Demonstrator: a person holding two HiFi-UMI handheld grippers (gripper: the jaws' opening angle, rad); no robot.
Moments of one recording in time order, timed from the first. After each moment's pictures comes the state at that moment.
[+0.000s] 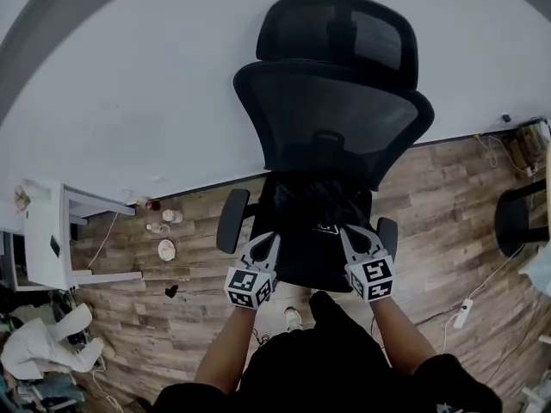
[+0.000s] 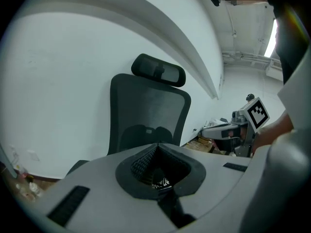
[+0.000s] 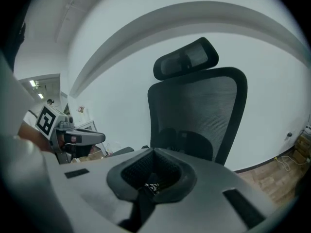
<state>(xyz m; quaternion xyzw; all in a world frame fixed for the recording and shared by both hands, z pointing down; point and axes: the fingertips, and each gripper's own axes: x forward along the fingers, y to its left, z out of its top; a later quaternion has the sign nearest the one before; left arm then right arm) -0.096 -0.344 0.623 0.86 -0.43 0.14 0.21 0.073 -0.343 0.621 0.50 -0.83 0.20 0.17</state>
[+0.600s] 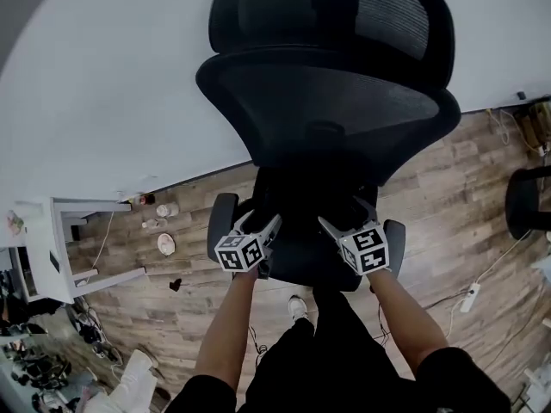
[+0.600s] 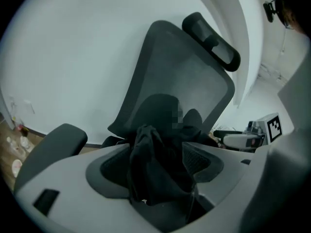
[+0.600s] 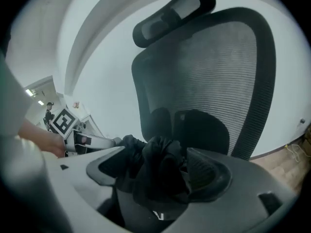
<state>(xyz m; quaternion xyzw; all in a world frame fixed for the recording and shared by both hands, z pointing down) -0.108 -0.446 0.765 0.78 -0.45 0.17 0.41 0.069 -0.438 0.722 0.45 -0.82 0.28 0.21</state>
